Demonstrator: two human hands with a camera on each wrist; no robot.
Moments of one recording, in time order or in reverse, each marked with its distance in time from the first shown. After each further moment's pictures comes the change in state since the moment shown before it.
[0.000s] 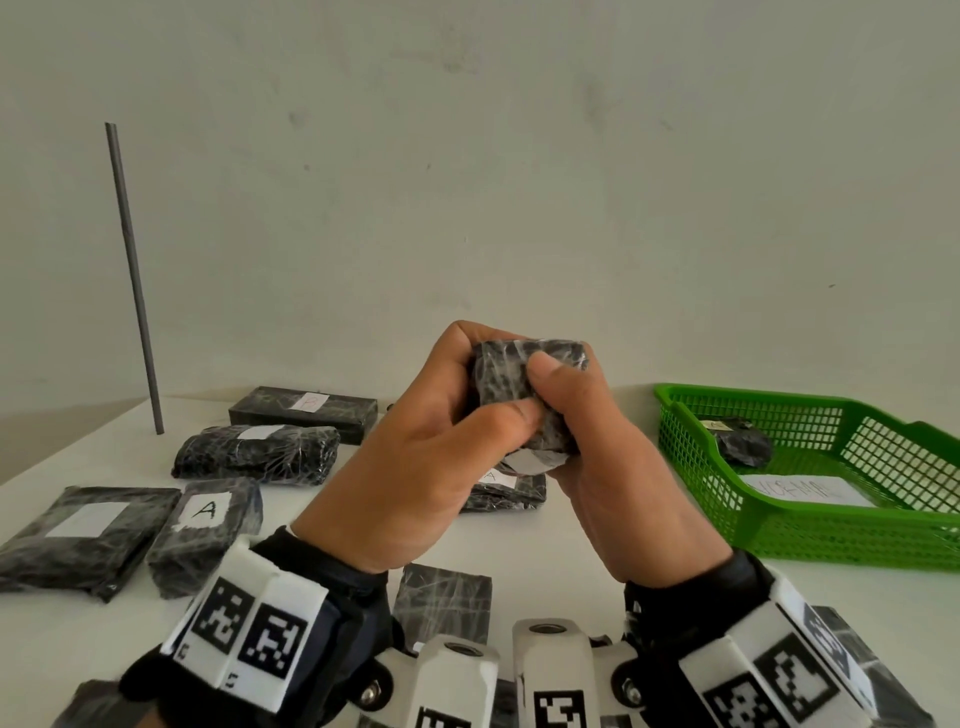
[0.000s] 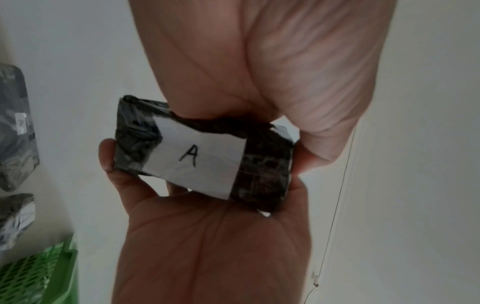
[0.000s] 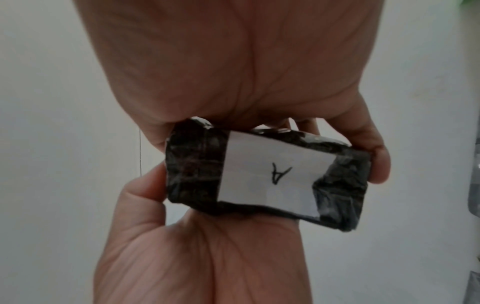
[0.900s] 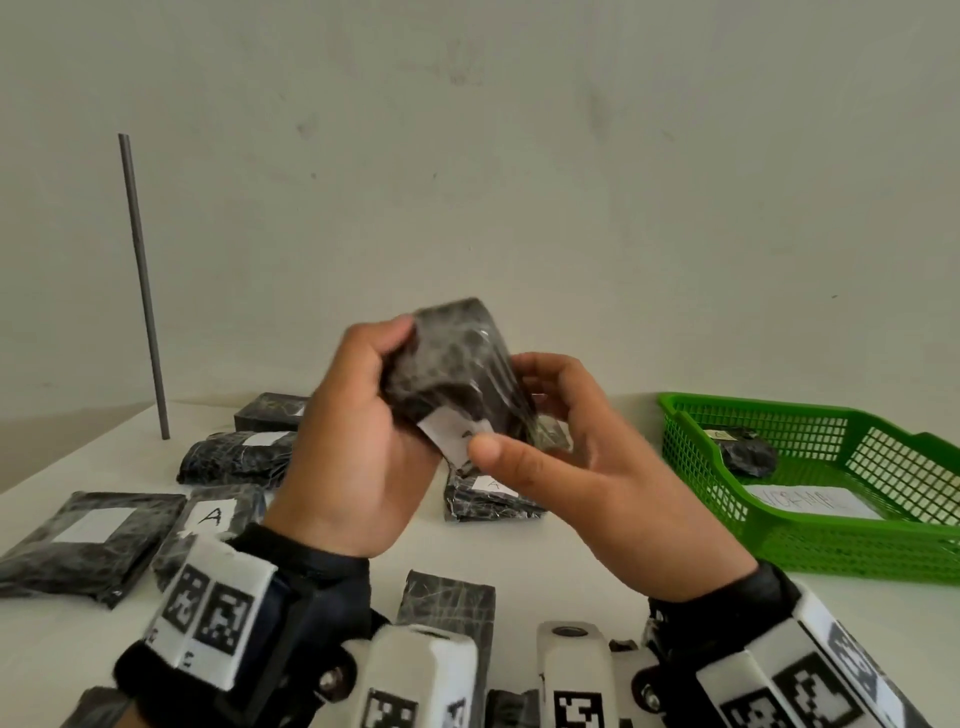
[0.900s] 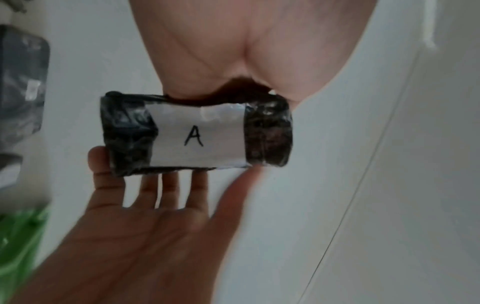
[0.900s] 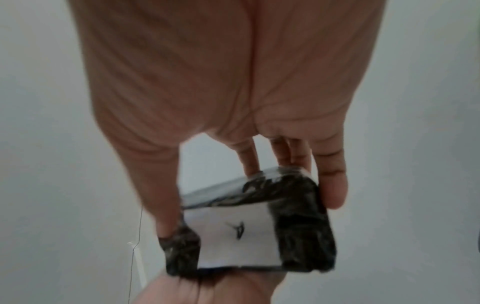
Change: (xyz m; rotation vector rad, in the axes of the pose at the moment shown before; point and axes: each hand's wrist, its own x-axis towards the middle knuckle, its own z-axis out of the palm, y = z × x) left_hand 0.007 0.015 -0.008 -0.469 0.374 -0.080; right_hand -0.006 -0.008 -0.006 -0.248 -0.109 -0.005
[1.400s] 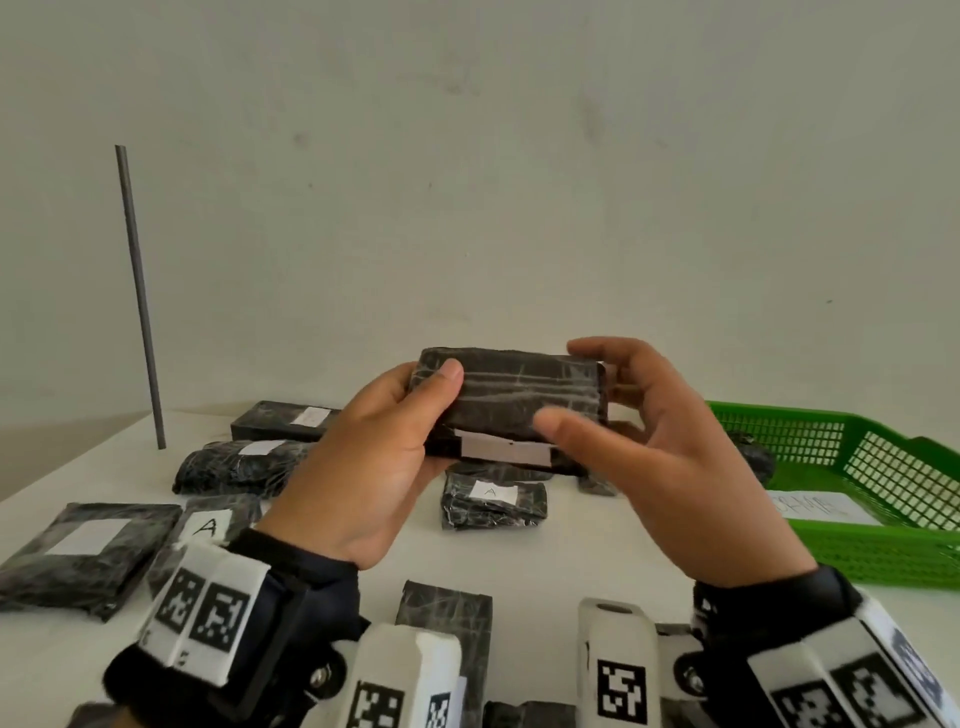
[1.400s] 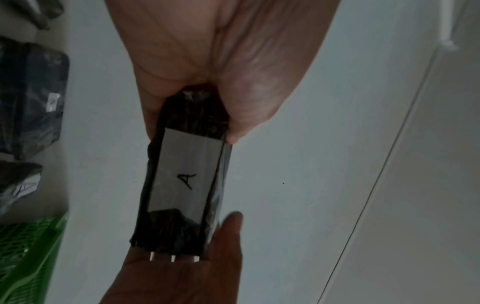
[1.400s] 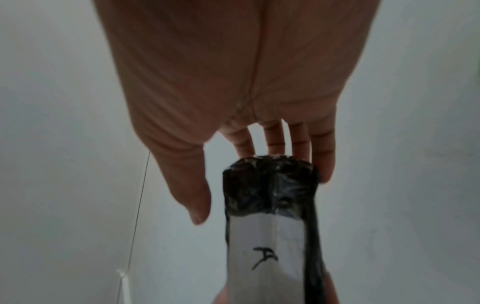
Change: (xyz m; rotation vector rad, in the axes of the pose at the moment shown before) left_hand 0.008 -0.008 -0.013 0.450 0.085 -0.097; right_hand -0.004 0.003 -0.032 -0.084 0.227 -0.040
